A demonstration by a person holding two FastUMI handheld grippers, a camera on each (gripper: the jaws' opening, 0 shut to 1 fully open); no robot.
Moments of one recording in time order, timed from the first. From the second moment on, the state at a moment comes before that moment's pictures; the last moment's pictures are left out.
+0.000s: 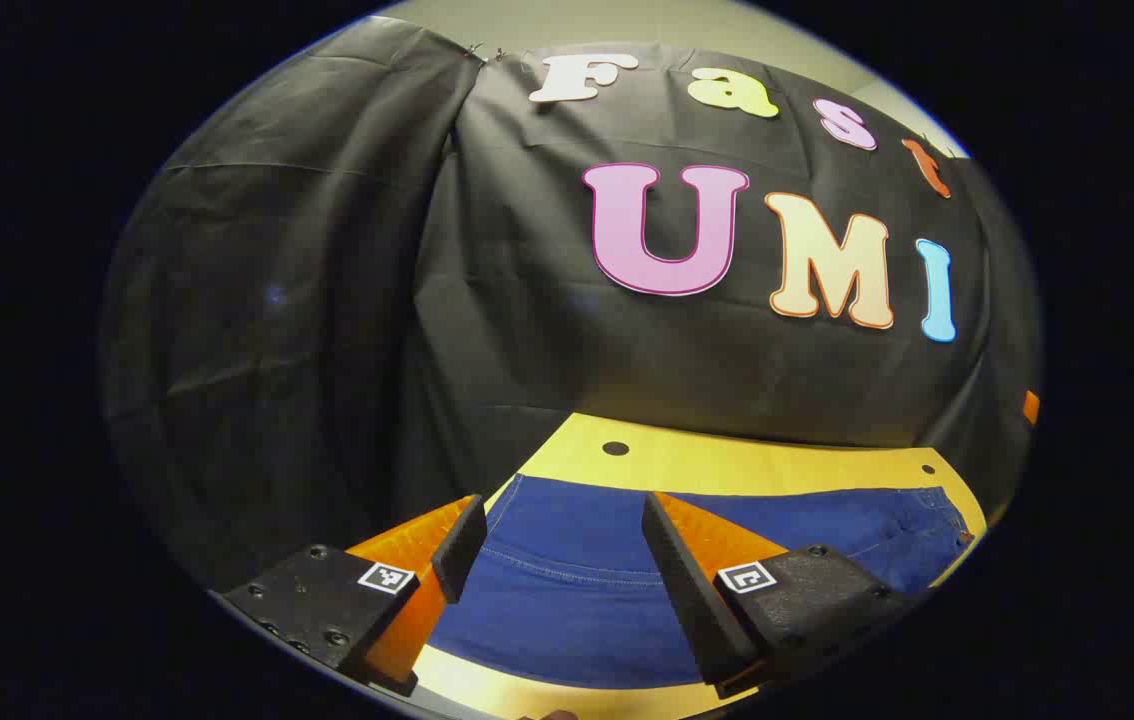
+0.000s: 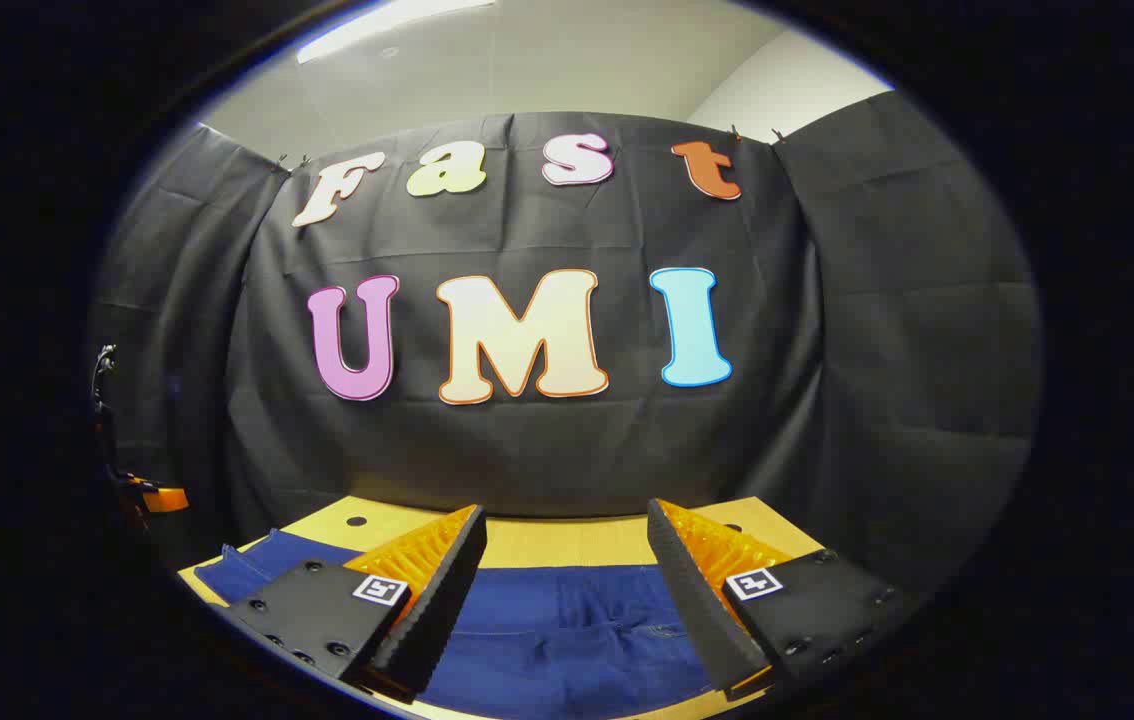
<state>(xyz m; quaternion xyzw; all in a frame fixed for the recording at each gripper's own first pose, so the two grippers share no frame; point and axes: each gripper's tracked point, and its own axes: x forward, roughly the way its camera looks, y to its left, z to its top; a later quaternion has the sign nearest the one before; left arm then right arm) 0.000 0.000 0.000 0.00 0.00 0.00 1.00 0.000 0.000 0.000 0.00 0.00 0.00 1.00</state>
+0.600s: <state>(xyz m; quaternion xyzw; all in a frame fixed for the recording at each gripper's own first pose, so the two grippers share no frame) 0.007 -0.036 -0.015 0.00 0.02 -0.07 1.00 0.003 0.018 -0.023 -0.01 0.03 0.02 1.00</state>
